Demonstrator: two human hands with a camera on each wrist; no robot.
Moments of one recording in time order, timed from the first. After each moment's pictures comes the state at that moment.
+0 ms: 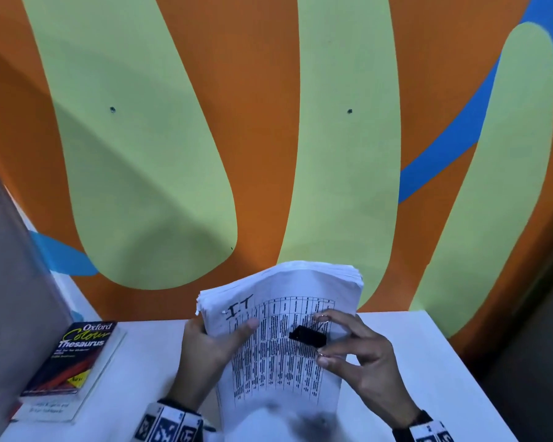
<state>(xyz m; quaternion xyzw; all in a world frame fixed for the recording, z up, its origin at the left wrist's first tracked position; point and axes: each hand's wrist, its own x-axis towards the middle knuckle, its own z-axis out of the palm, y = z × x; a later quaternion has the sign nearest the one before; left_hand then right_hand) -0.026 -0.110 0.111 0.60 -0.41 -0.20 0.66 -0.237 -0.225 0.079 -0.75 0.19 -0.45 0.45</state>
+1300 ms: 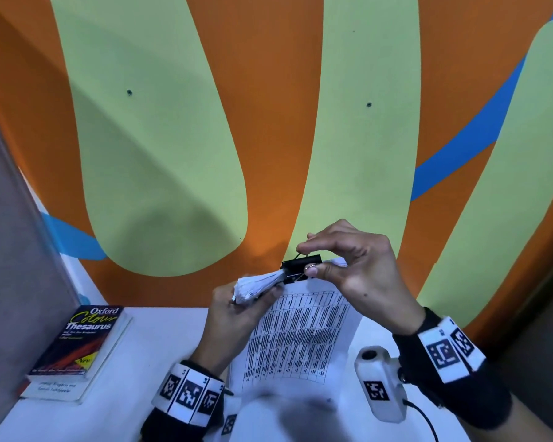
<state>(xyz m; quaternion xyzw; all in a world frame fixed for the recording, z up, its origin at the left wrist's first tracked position) -0.035 -0.125 0.136 0.52 -0.47 -0.21 0.68 -0.188 -0.236 0.208 -0.81 0.12 -0.44 0.37</state>
